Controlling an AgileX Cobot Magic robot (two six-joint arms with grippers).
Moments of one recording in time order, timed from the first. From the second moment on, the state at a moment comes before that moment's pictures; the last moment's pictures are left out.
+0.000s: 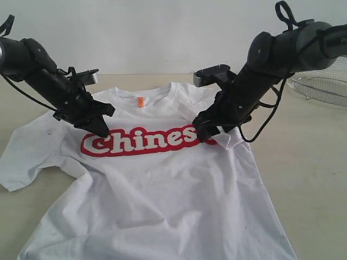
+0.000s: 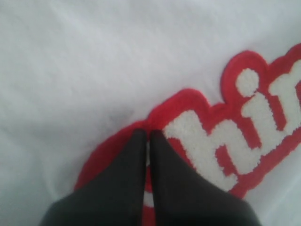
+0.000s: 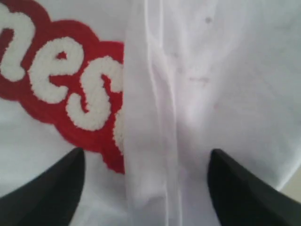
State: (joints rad) left arm -0.09 2.30 -1.61 -0.57 0.90 0.57; right arm 0.19 2.12 -1.47 0.37 0.68 -0.50
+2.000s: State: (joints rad) left arm 0.62 2.17 -1.31 -0.85 1.12 0.88; right arm 0.32 2.16 -1.56 0.15 0.71 -0.34
